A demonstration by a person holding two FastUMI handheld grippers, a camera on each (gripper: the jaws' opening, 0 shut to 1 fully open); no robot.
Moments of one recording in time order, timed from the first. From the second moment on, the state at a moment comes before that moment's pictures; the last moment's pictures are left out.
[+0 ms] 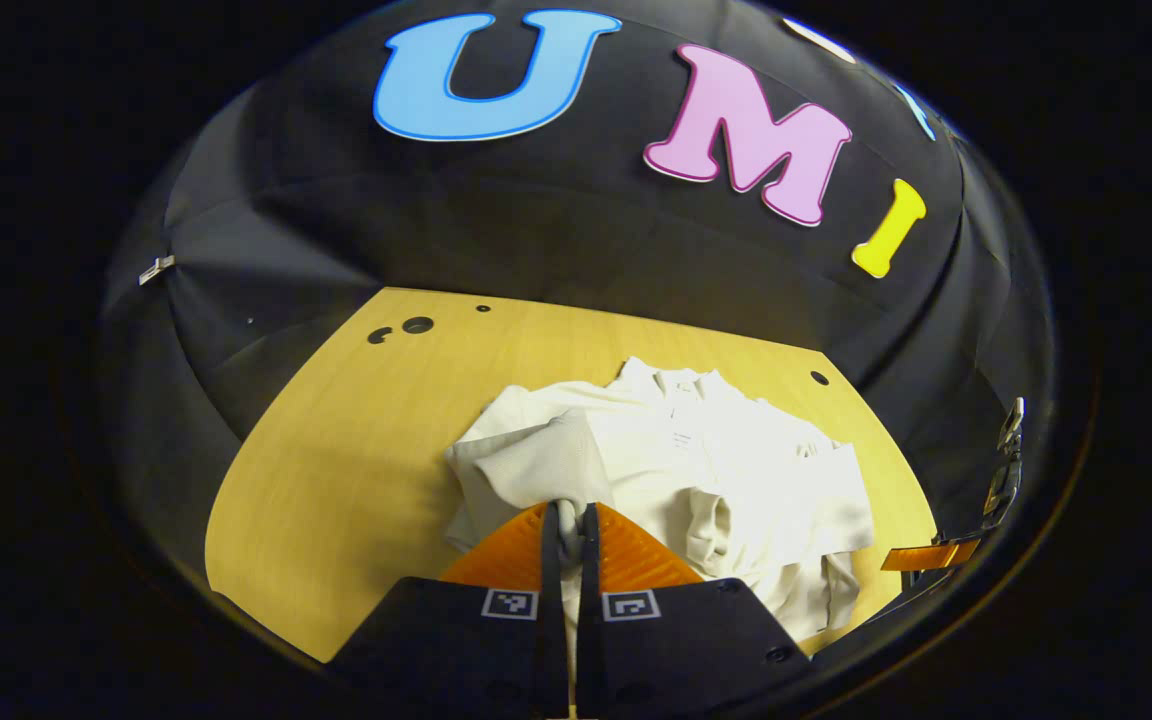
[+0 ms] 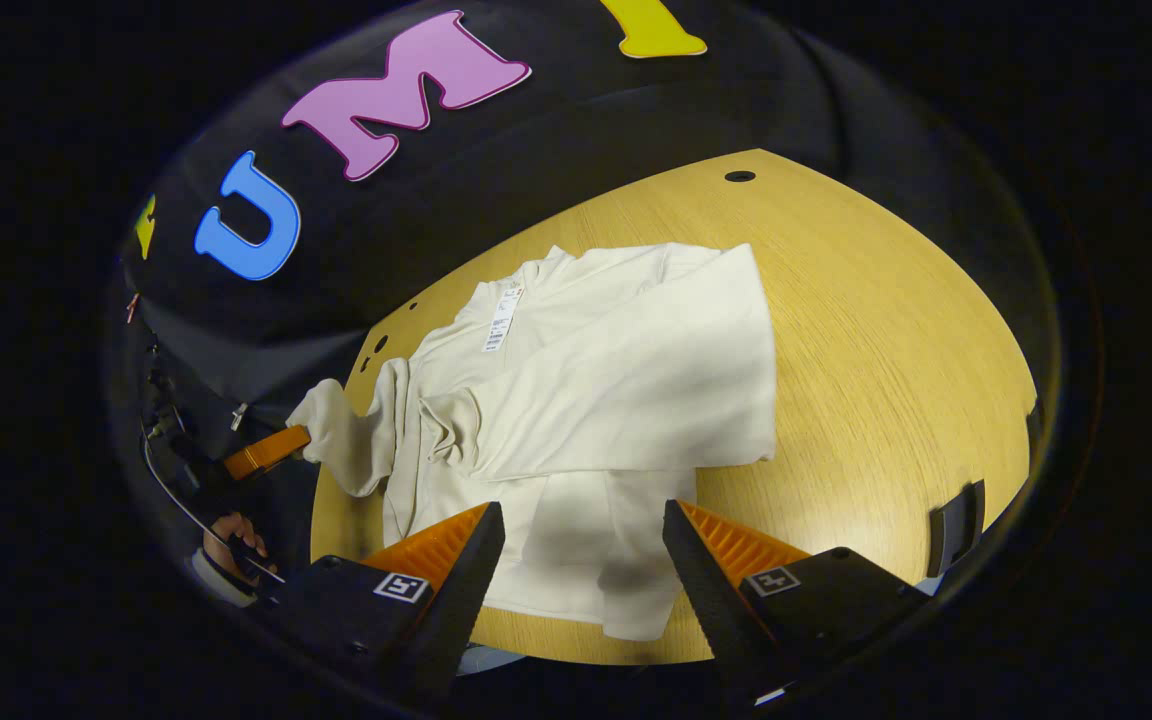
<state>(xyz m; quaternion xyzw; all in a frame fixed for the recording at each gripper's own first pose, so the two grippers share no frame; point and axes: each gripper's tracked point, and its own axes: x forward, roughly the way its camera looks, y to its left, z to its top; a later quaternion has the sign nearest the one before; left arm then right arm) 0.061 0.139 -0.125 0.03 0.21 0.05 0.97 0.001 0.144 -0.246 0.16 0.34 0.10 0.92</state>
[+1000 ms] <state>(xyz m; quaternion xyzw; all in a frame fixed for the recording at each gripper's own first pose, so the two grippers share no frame) 0.131 0.014 -0.259 0.09 0.32 -0.01 0.94 -0.002 0.110 -0.275 0.16 0.39 0.11 0.90</state>
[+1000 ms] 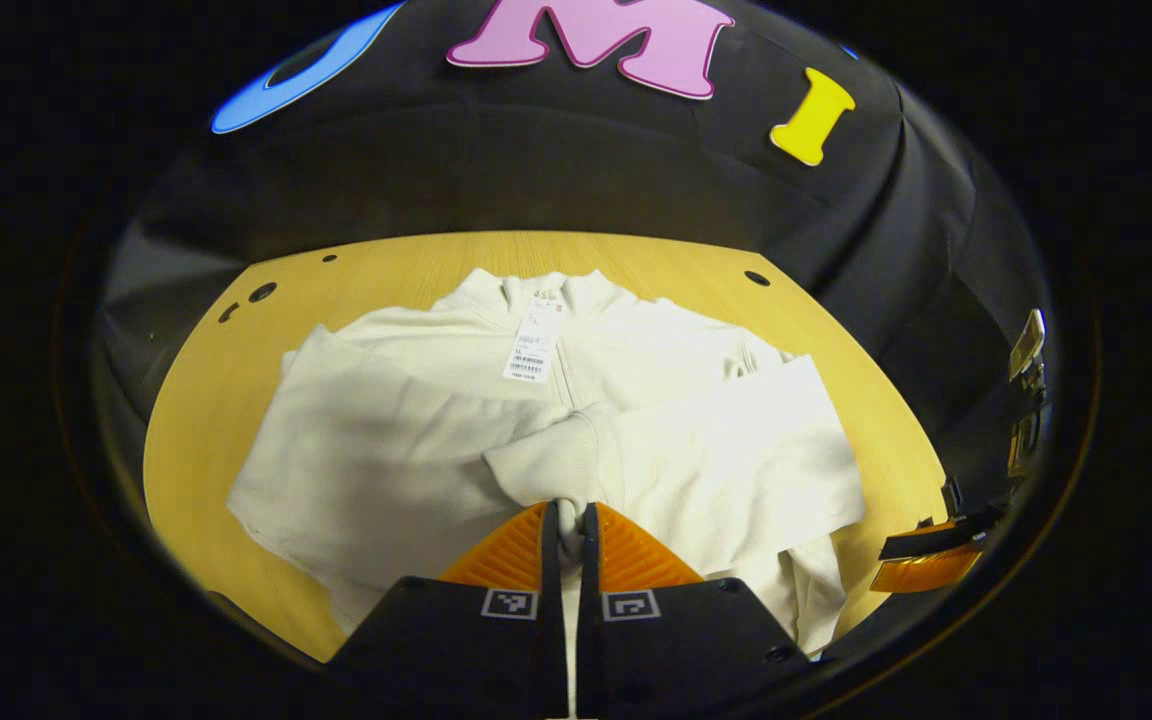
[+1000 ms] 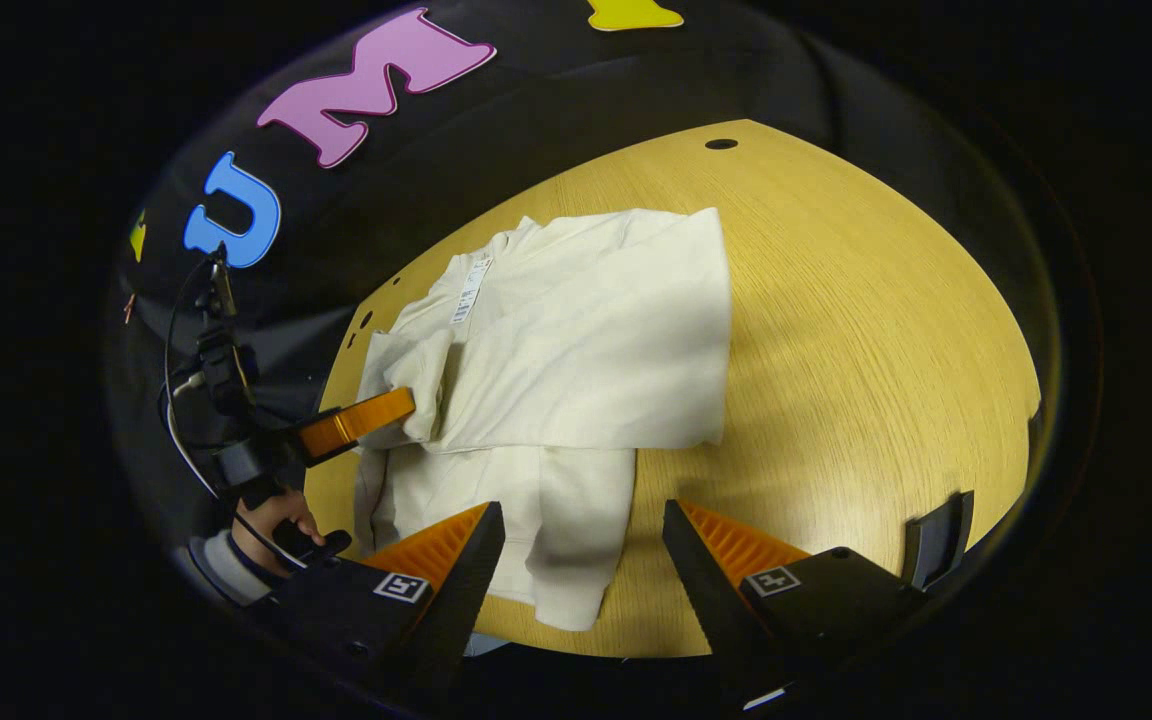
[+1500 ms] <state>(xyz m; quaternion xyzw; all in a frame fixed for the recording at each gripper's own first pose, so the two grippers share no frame) 0.137 0.000 -0.278 0.09 0.33 -0.03 0.94 -0.001 0.115 -0.278 0.16 0.39 0.11 0.90</state>
